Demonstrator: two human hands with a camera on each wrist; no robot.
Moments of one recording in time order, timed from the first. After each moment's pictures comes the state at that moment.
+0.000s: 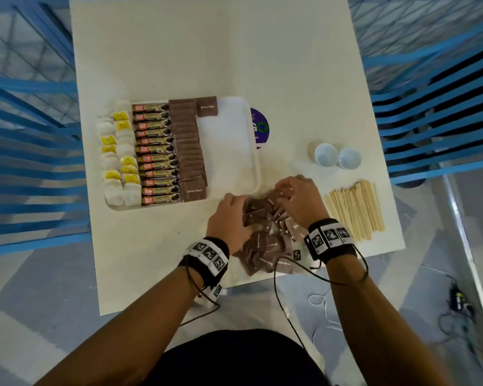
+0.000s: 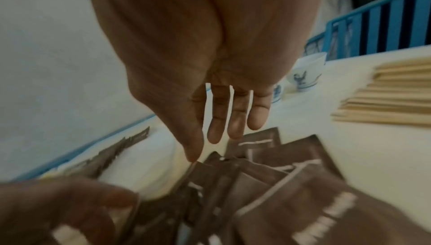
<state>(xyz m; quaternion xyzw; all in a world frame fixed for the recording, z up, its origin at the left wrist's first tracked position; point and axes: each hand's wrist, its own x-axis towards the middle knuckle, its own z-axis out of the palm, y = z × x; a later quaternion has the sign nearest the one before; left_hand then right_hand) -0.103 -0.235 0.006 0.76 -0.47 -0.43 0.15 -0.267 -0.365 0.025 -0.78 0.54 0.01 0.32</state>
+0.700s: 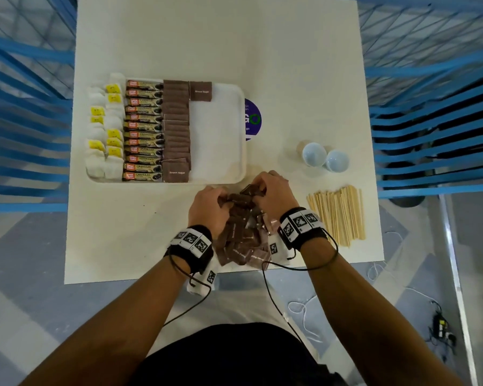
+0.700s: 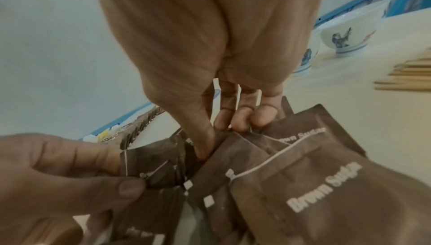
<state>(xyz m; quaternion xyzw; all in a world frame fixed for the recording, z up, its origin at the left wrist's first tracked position) -0.131 -0.237 -0.001 0.83 -0.34 -0.38 0.25 -0.267 -0.369 0.008 -0.80 0.46 0.06 0.37</state>
